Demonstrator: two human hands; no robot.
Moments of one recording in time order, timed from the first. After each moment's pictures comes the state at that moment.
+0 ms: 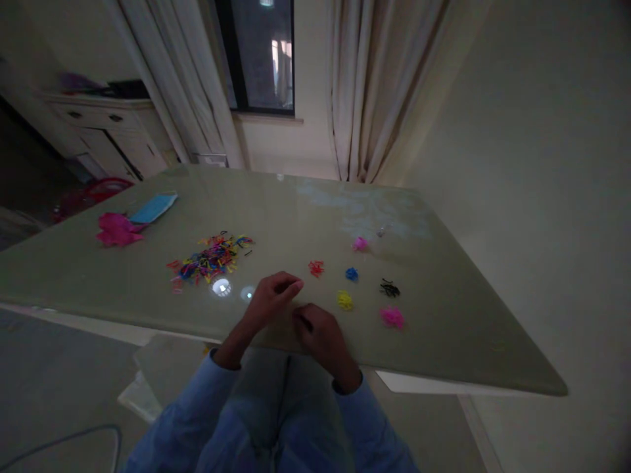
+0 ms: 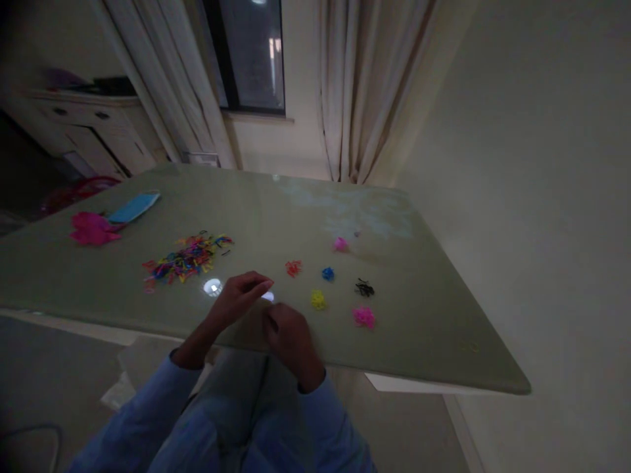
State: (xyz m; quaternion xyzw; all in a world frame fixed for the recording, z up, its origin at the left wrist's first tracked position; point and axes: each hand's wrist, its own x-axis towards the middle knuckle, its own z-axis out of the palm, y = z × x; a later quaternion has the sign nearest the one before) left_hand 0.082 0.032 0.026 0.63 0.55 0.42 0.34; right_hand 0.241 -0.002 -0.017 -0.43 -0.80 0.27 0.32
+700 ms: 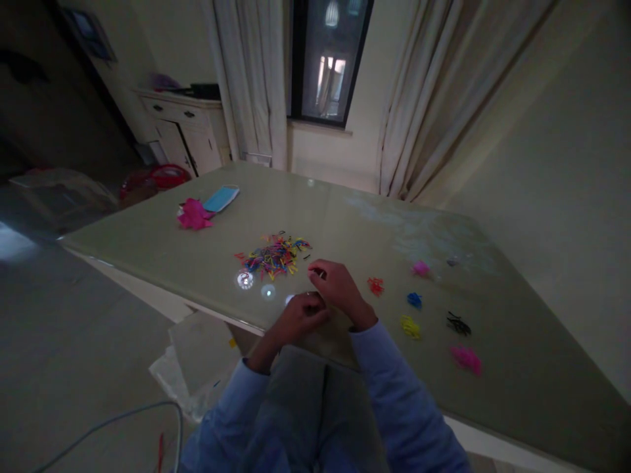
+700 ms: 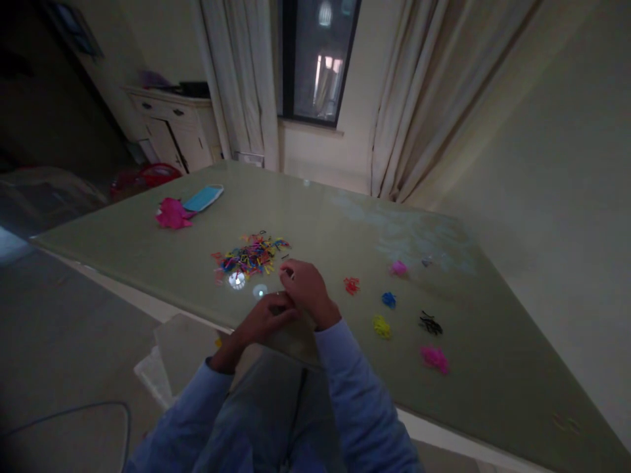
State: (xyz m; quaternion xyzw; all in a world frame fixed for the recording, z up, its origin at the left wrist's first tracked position) left_hand -0.001 0.005 -0.008 0.65 0.48 0.44 0.39; right_hand 0.113 0.088 0.044 -0.40 -0.85 0.24 0.25
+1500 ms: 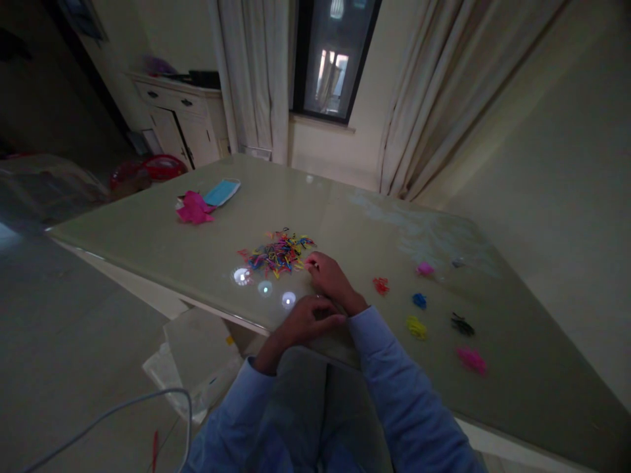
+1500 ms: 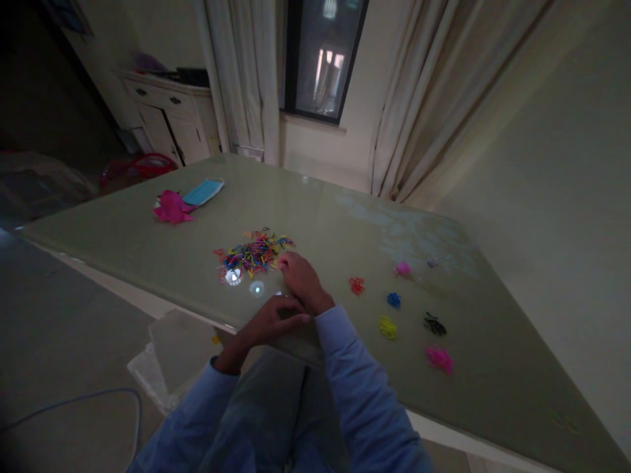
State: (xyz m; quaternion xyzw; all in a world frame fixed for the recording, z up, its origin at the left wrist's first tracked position) left_hand -0.002 0.004 -0.008 0.66 0.46 0.41 0.43; right_hand 0.080 0.110 0.019 -0.39 -0.85 0.27 0.24
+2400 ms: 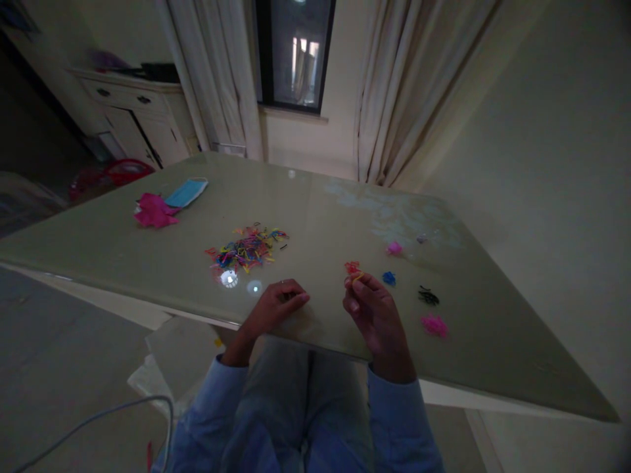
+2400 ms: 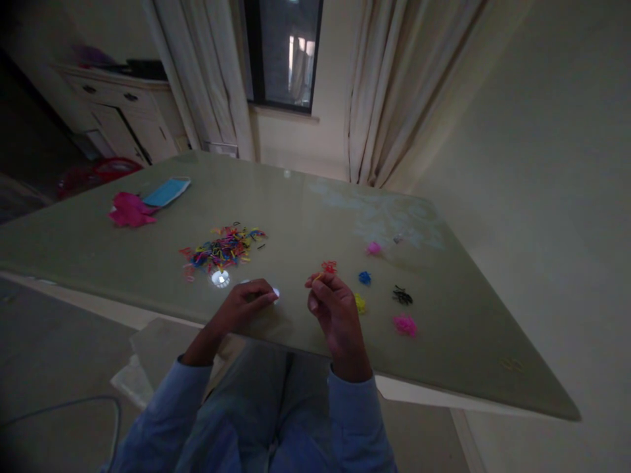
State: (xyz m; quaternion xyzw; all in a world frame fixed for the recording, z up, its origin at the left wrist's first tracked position) left_hand -0.004 0.008 -0.007 0.67 0.47 0.44 0.38; right_hand 0.207 0.010 0.051 -0.31 -0.36 0.69 0.55
